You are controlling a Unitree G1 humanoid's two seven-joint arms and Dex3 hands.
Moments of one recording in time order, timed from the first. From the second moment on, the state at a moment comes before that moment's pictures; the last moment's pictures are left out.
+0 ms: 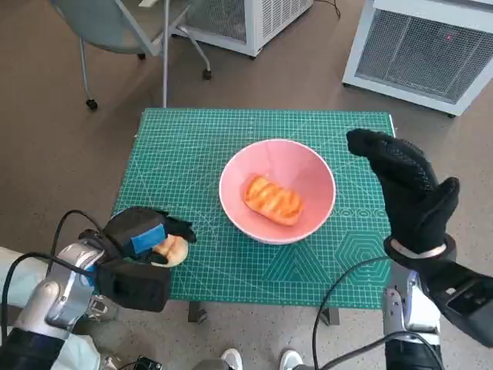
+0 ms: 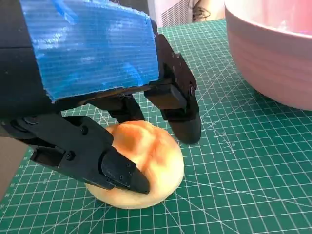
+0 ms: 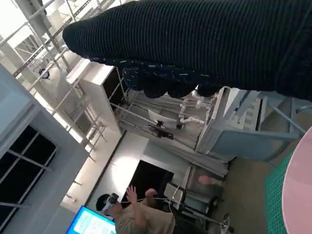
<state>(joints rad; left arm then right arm) -0.28 0.76 -0.25 0.14 0.59 -0.23 -0.36 -0.37 -0.14 -0.12 0.12 0.39 -0.55 0.48</state>
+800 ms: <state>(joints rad) -0.30 0.76 -0.20 0.17 0.49 -0.29 -0.45 -0.37 -0.14 -0.12 0.12 0.39 -0.55 0.48</state>
